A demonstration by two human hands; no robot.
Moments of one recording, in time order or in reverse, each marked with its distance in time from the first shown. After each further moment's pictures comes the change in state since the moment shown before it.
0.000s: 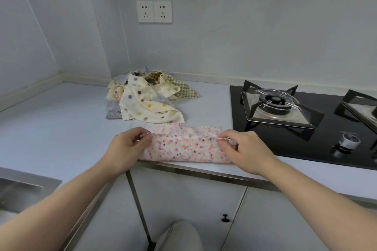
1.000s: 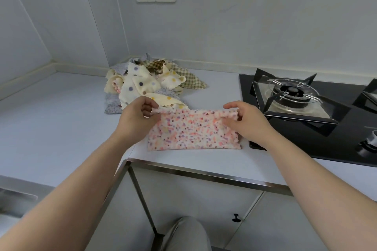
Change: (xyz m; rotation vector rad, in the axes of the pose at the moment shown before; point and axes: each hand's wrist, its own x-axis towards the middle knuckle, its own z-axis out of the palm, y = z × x) left_hand 0.081 -0.007 0.008 -0.033 0.075 -0.012; right_hand 0.079 0.014 0.018 0.280 -0.015 0.307
